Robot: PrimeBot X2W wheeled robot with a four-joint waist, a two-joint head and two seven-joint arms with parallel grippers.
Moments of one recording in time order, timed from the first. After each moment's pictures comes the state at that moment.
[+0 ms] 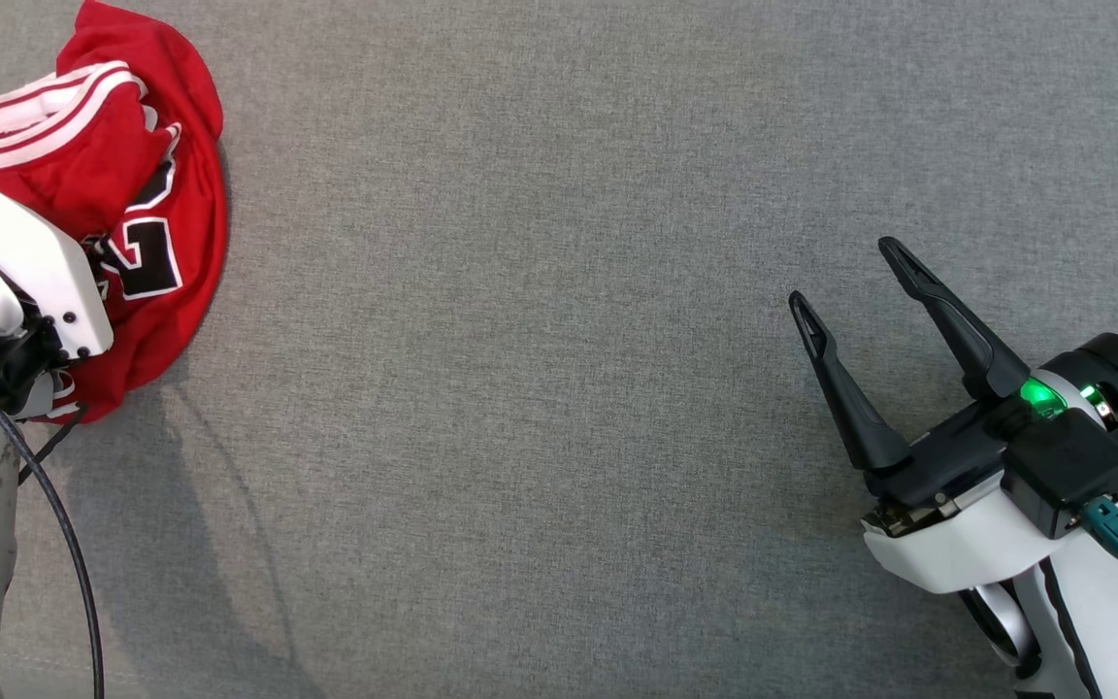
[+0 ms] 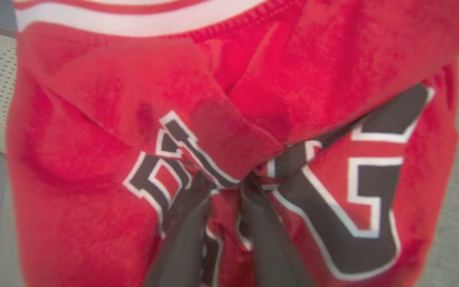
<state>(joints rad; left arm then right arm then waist) -0.91 0.35 -0.13 0.97 -0.44 -0.05 0.53 -0.31 -0.26 0.32 -0.04 0.09 0.13 -0.26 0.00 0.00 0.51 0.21</state>
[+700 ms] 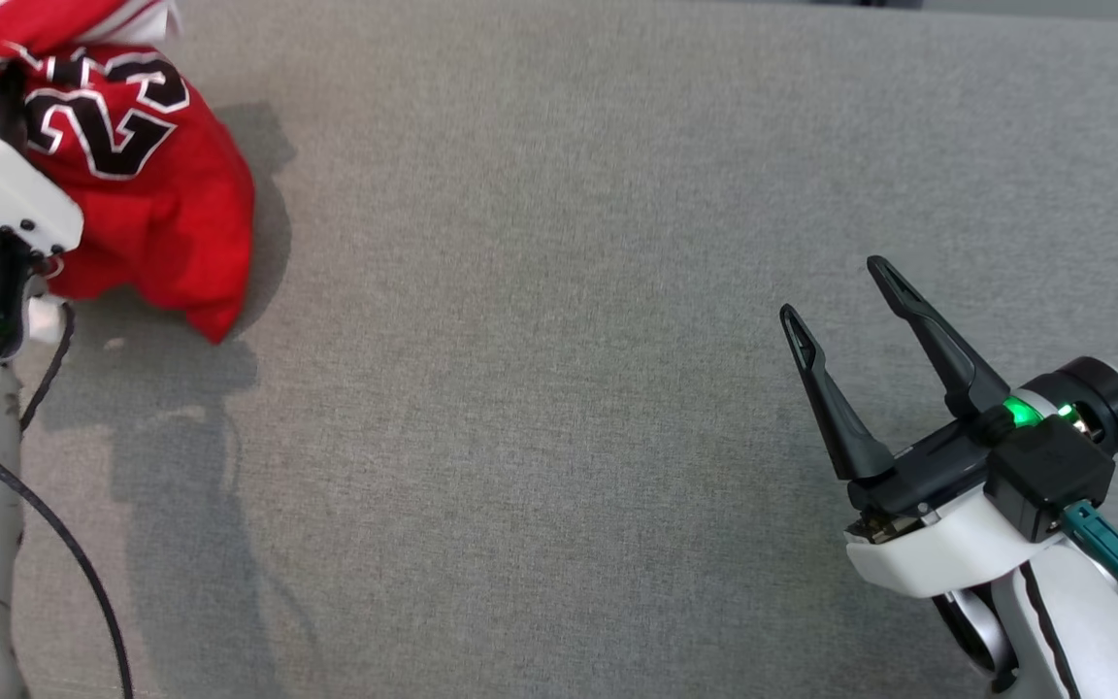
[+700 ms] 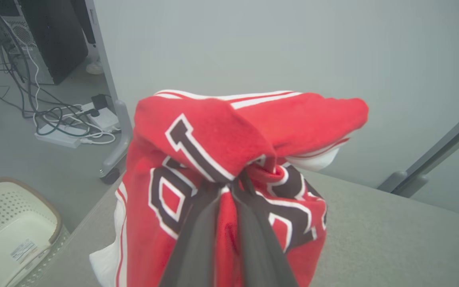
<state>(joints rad) -0.95 0.33 -0.04 0.89 -0.52 -0.08 0.11 -0.30 -0.21 0.31 -0.01 0.10 0.13 -0.26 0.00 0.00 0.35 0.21</state>
